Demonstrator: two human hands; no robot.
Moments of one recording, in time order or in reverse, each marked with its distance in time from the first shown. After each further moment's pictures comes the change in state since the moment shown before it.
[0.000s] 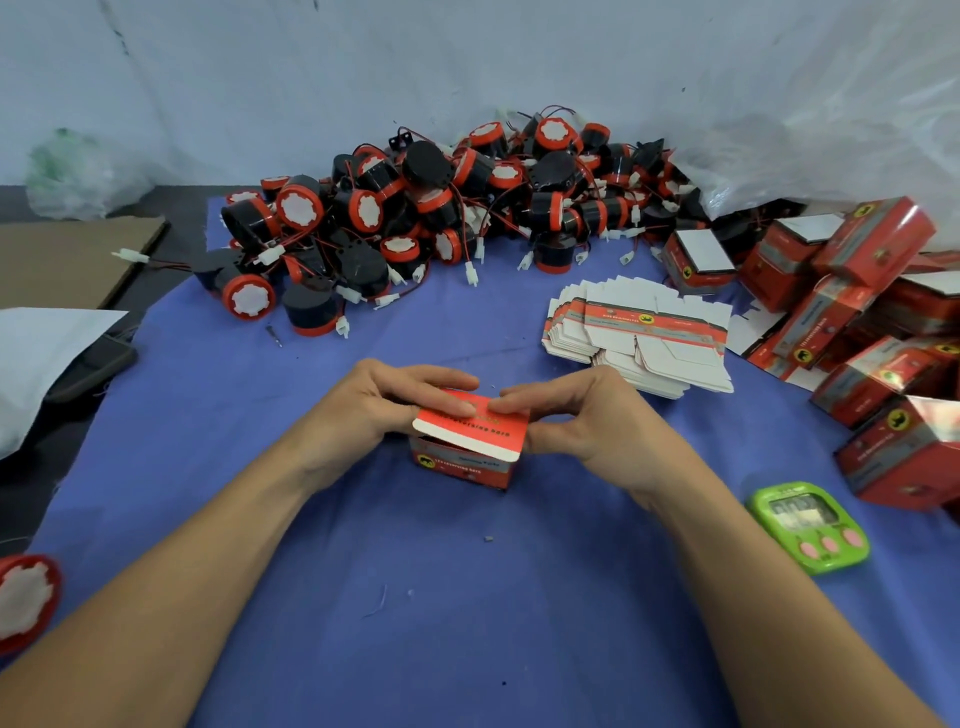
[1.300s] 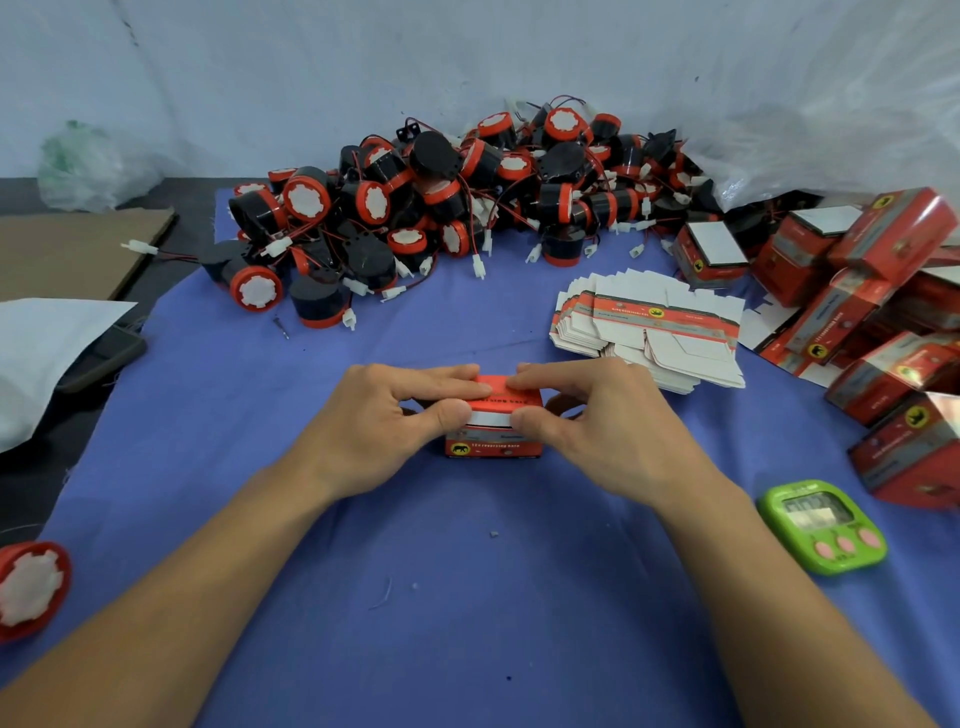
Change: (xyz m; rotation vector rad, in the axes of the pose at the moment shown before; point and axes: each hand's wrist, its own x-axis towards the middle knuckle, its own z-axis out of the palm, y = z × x) left_hand -0.011 -0.002 0.013 0.446 0.191 0.211; right_hand -0.008 -0.011 0.007 -0.407 0.199 -0.038
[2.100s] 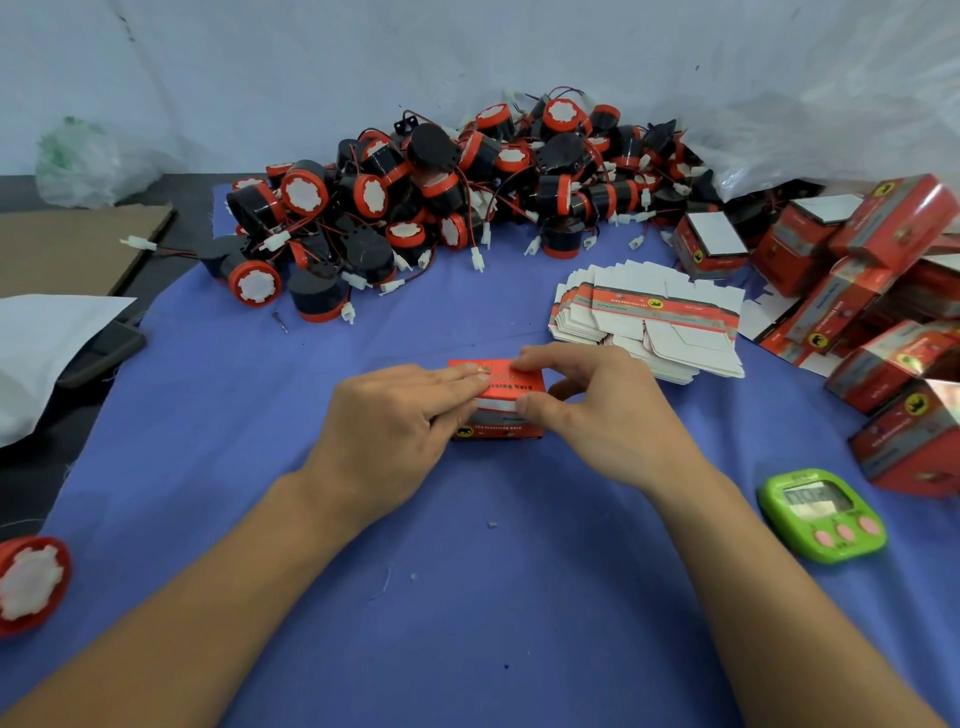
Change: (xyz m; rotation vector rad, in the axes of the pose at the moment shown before) left_hand -0.011 0.010 0.021 0.634 0.328 0.458; right_hand 0.001 -0.002 0.004 0.105 0.038 0.066
